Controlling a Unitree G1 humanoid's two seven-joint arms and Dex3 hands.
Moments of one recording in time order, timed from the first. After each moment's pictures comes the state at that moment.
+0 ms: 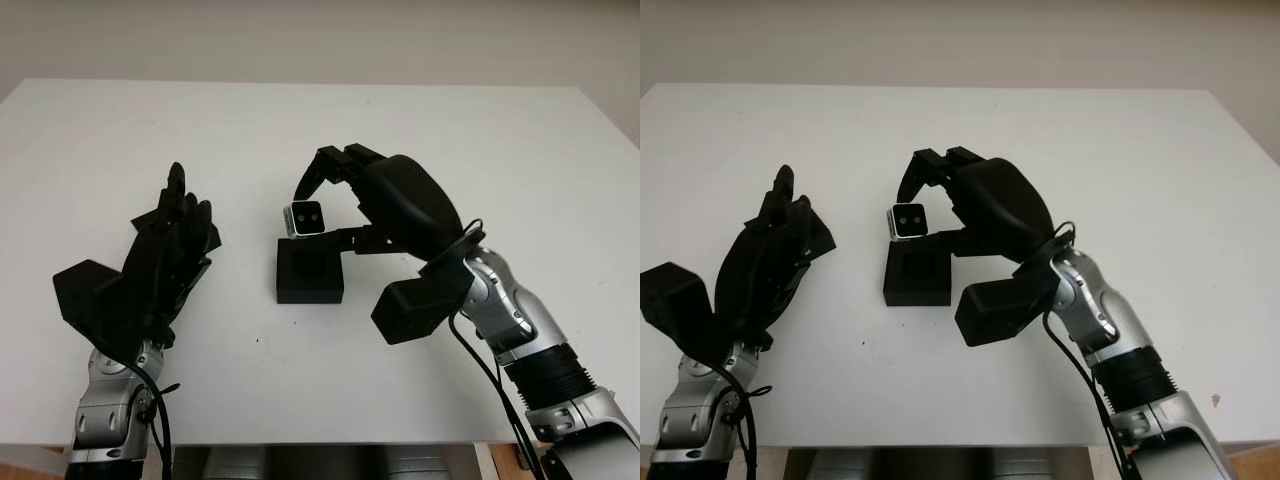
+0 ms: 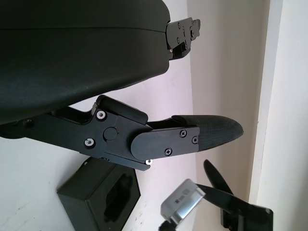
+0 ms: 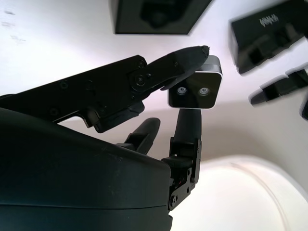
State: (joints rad) left arm -0.12 0.18 0.16 -0.09 -0.20 0.13 -0.17; right arm -0.52 -0.40 0.27 0.07 -0.69 -0.27 0.10
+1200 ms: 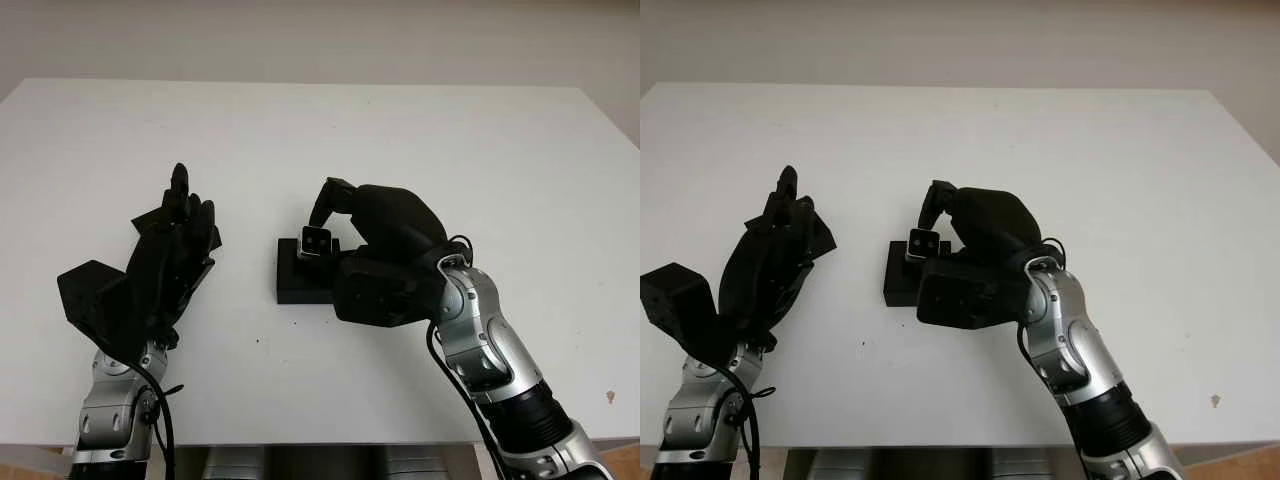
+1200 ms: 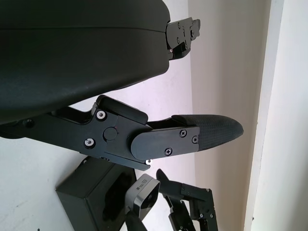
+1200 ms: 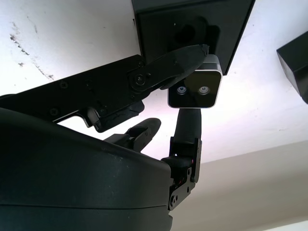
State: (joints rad) left arm -0.12 0.17 0.16 -0.09 -0.20 0.12 -0.16; right arm -0.43 -0.29 0.32 -0.09 -0.77 0.21 0.27
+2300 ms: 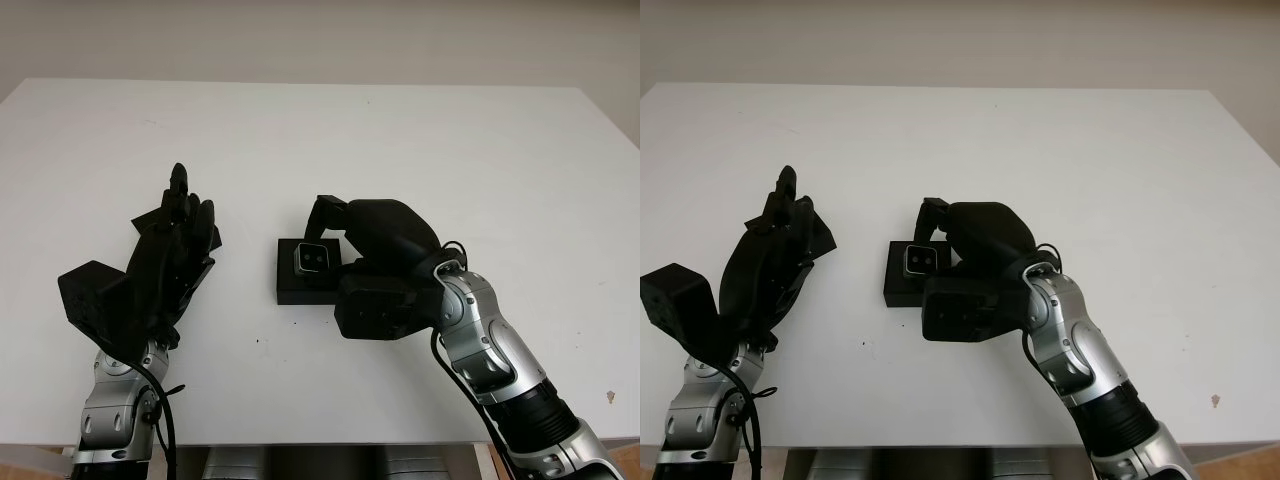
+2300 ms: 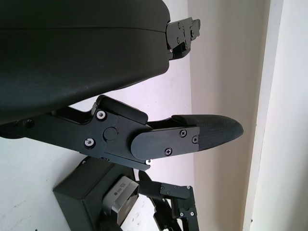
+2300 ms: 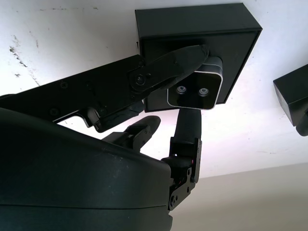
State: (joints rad) left arm -0.12 0.17 0.16 -0.09 -0.20 0.12 -0.15; right arm -0.43 -0.32 0.36 -0.03 -0.74 0.14 0.28
